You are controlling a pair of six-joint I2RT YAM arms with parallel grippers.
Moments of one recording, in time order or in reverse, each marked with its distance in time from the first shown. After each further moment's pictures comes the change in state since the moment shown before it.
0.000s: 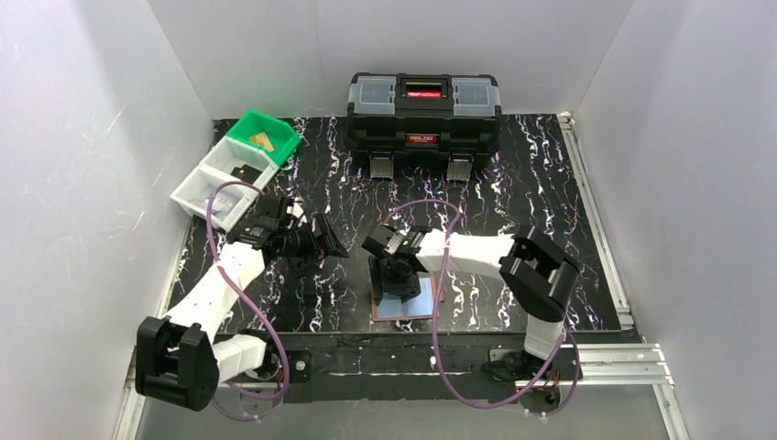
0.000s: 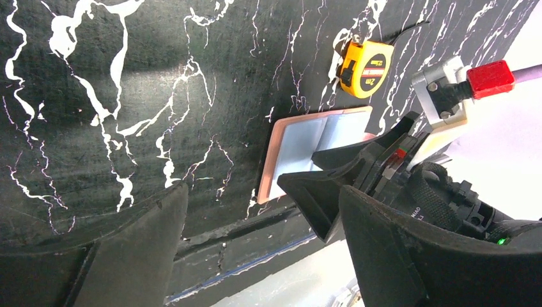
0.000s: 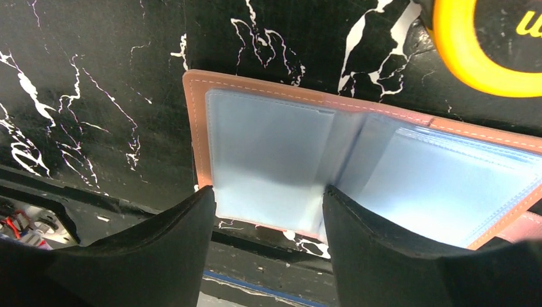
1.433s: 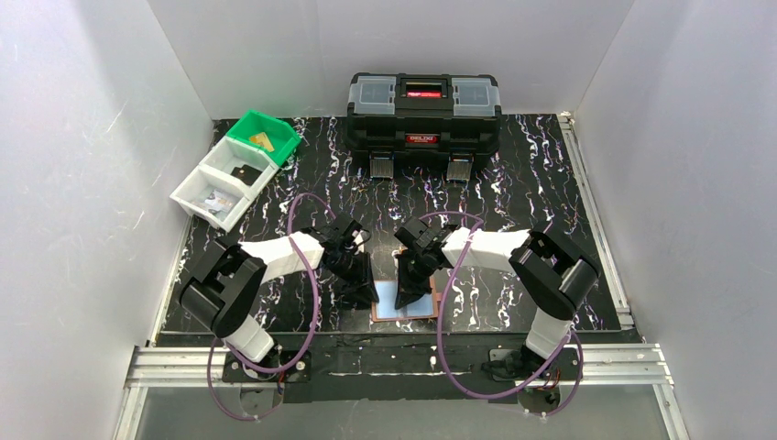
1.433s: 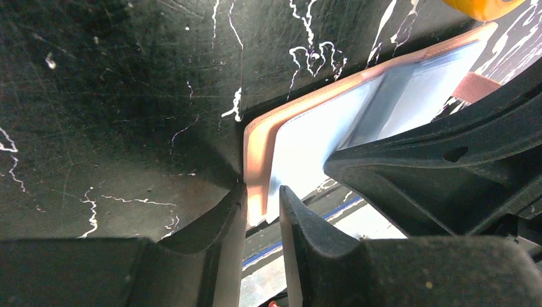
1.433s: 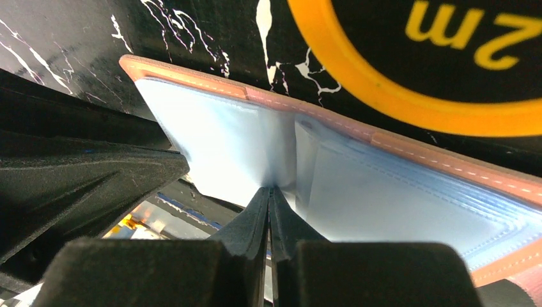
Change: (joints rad) left arm -0.387 0.443 -0.018 0.240 0.066 -0.095; right arm -0.172 -0.055 -0.229 0.214 -0.350 0.009
